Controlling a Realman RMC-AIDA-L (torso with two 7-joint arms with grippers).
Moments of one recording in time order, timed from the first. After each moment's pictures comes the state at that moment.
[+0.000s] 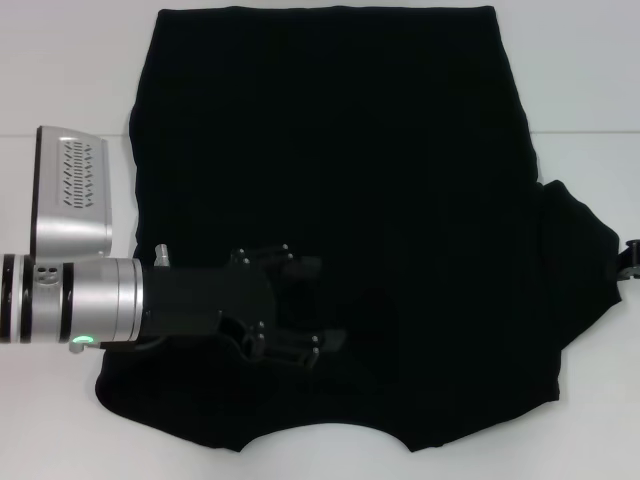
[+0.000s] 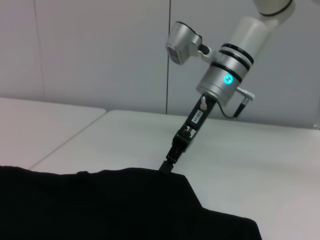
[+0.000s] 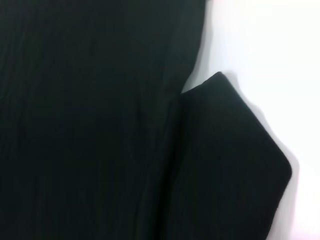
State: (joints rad) left arm -0.59 -2.16 0.73 0.76 2.08 1.57 -1.23; right arm 0.70 1.91 -0.73 -0.60 -2.52 -1.13 2.51
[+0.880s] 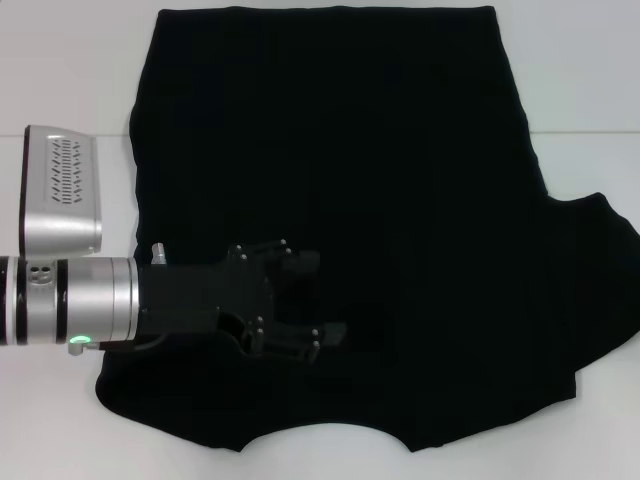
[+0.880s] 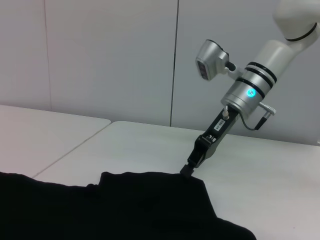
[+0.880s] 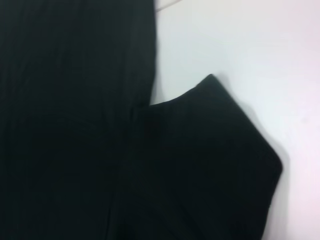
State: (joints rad) left arm -0.58 -2.16 0.73 0.75 2.04 1.57 -1.24; right arm 0.60 1.90 -0.55 -0.65 -2.52 -1.21 2.45
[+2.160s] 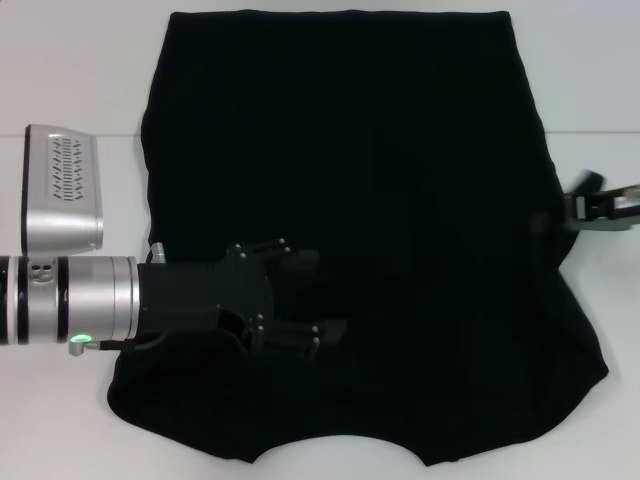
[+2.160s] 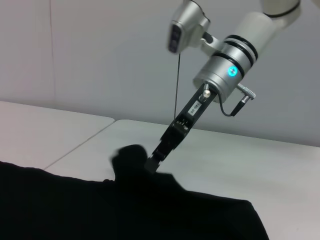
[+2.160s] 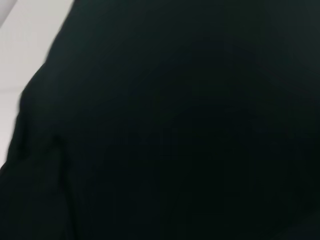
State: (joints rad) left arm -0.58 -2.16 0.73 0.75 2.04 1.56 -1.26; right arm 0.79 1.98 -0.68 -0.70 -2.49 -1.27 2.41
